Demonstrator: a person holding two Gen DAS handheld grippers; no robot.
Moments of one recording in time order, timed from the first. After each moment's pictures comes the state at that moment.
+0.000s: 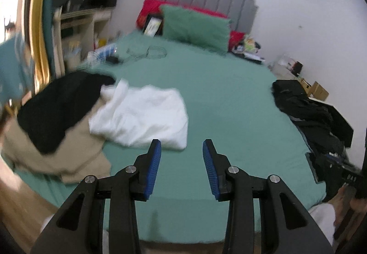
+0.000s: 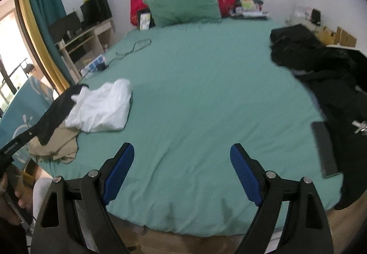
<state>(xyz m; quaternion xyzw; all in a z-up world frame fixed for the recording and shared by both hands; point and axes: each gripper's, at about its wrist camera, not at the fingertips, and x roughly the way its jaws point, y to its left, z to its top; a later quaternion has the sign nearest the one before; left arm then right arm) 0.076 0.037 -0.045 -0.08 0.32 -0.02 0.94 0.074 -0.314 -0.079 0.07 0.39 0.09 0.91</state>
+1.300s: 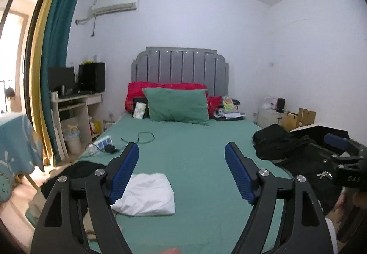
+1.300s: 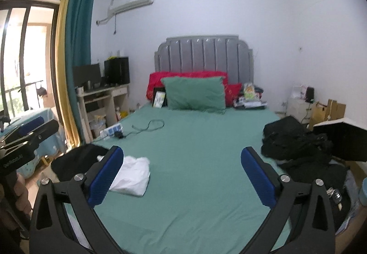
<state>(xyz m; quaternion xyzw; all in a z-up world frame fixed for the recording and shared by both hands) -0.010 -0.021 0.075 -0.01 0.11 -0.04 0.99 -0.005 -0.276 0.047 0.02 0.16 0.10 0.98</state>
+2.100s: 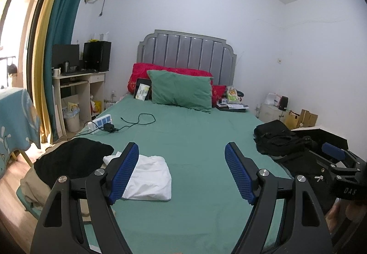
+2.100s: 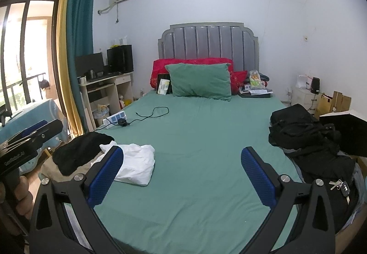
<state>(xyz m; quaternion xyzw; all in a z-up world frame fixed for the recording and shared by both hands) -0.003 -0.005 0.056 -0.05 0.15 -0.02 0.99 0.002 -0.269 0.028 0.01 0.19 0.11 0.98</state>
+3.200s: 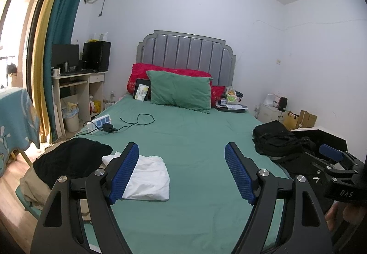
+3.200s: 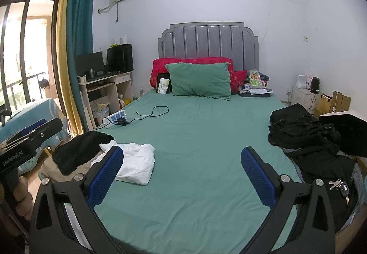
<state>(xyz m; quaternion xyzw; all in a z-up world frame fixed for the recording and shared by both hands) -0.006 -0.014 0.056 -0.05 0.15 -0.03 0.99 0.002 -0.270 0.030 0.01 0.19 0.11 0.98</state>
